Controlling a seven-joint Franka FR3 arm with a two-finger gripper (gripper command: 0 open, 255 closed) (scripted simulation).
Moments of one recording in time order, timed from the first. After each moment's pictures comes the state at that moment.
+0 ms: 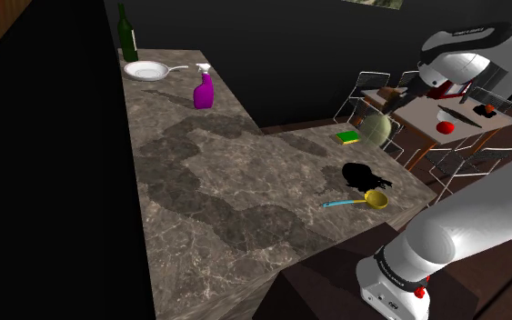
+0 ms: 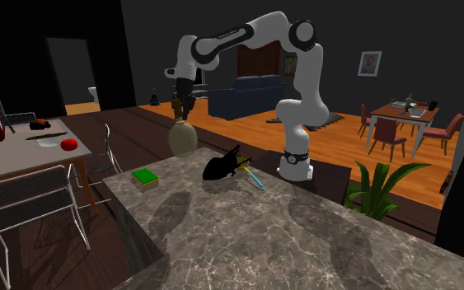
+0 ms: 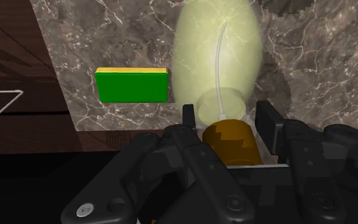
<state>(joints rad) -0.23 -0.15 -0.71 -2.11 0.23 2.13 -0.94</state>
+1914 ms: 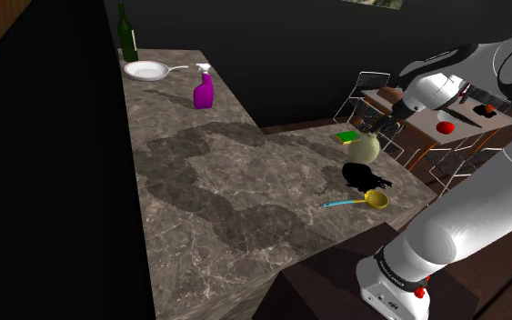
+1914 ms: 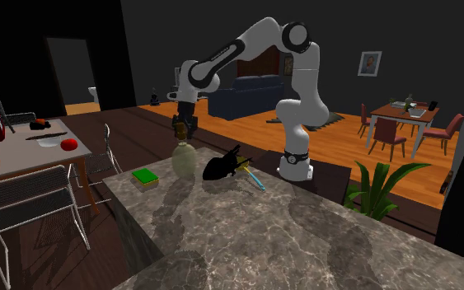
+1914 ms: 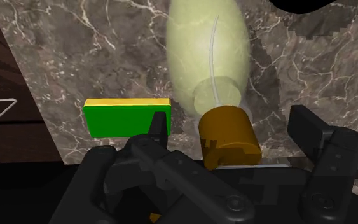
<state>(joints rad) -0.21 -0.01 -0.74 -2.25 0.41 2.34 -1.11</state>
